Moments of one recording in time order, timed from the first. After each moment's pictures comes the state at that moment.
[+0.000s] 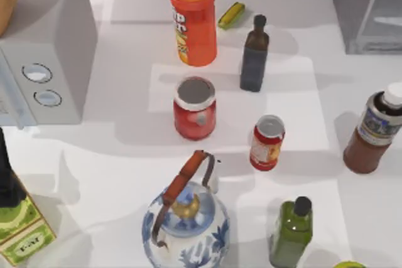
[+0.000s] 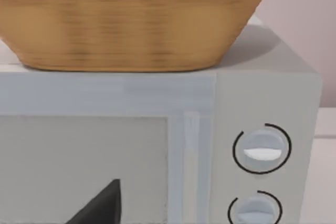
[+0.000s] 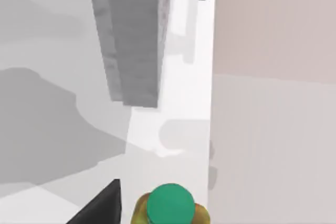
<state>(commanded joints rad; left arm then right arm) 0.00 0.00 0.00 0.00 0.00 0.00 -1.70 1.77 1.35 -1.41 -0.92 -1.93</state>
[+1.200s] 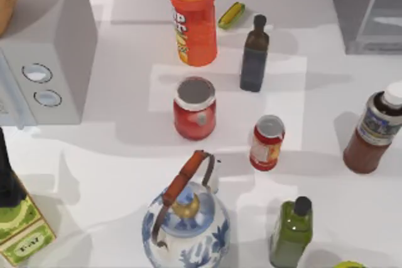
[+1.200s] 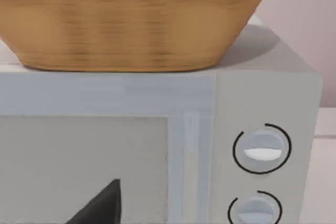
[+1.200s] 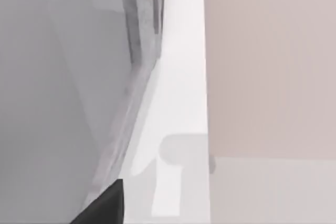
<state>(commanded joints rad) 0.00 0.00 0.00 0.00 0.00 0.00 -0.93 1.84 1.30 -0.31 -0.75 -0.65</state>
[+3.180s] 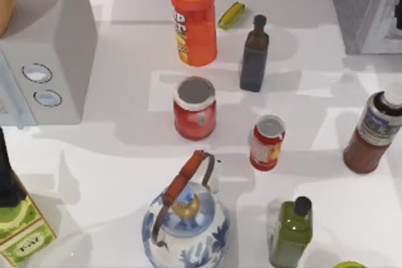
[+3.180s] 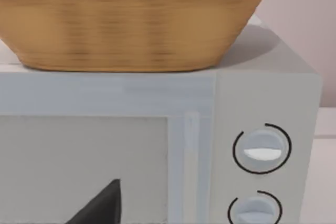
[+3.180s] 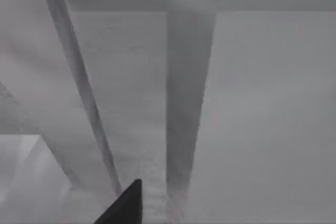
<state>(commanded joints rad) 0.00 0.00 0.00 0.00 0.00 0.00 -0.04 1.80 1.20 0.00 -0.02 -0.01</state>
